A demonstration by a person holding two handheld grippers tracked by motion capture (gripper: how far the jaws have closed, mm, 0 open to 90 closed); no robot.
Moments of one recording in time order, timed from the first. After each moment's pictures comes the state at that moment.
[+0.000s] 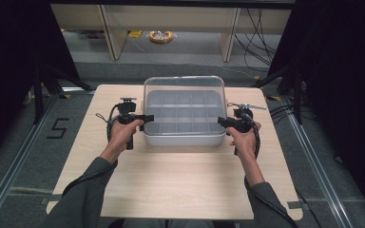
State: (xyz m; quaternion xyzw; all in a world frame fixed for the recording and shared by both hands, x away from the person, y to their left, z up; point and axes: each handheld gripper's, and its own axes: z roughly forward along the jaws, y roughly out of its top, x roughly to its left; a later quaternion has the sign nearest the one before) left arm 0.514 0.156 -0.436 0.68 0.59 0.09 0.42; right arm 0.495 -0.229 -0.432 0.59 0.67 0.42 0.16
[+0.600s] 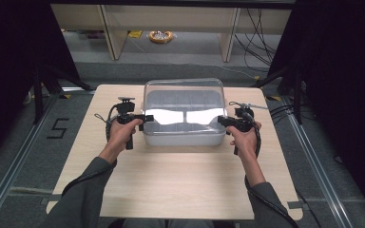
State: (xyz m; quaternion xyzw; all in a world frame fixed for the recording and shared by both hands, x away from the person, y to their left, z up) left arm 0.515 0.158 -0.437 0.68 0.60 0.07 0.42; right arm 0.495 -0.232 -0.432 0.58 0.67 0.44 0.16
